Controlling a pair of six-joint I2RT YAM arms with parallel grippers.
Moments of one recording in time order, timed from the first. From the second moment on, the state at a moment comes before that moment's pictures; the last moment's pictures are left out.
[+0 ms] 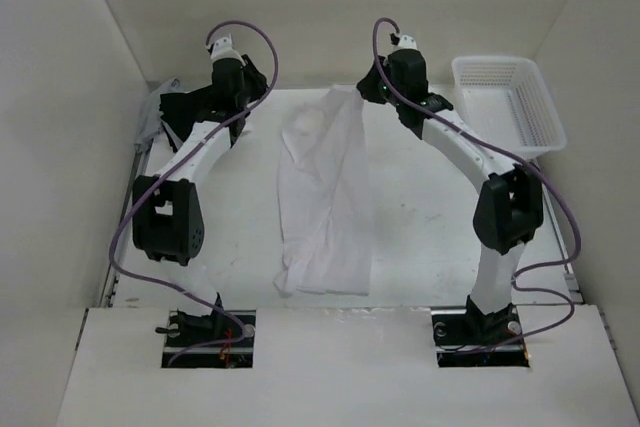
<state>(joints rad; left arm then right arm) -0.20 1.75 1.45 0.11 -0.10 -0.51 0.42 1.89 1.71 -0.11 0.02 0.49</state>
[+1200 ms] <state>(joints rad) -1.23 0.99 0.49 -0.57 -0.55 -1.06 0.57 1.19 0.52 0.28 0.00 0.70</state>
